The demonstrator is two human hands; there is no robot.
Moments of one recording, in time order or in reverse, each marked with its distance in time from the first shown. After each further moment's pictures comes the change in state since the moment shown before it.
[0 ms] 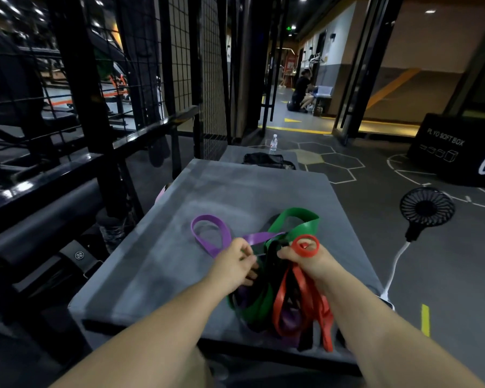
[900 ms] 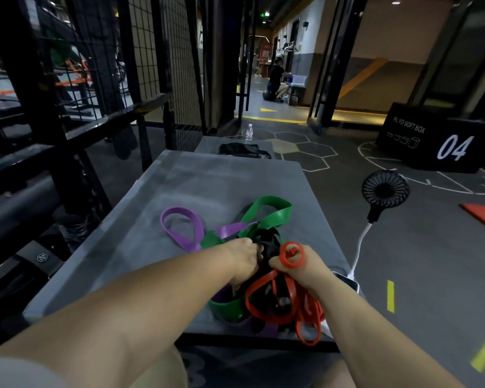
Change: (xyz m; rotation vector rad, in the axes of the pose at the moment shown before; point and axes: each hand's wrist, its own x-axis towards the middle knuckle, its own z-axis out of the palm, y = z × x) left_hand 0.036 0.033 0.059 1.934 -0.749 0.803; right_hand -0.023 0.025 -0.041 -0.422 0.061 -0.085
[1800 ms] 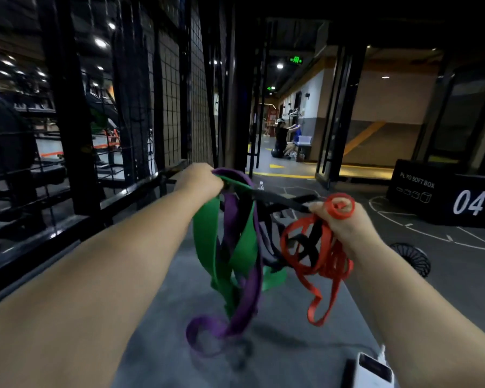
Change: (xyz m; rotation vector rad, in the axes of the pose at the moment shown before) left_hand -0.130 -0.208 -0.080 -1.071 0.816 -1.171; right_hand 0.065 -0.139 -0.106 0.326 0.382 -0.166
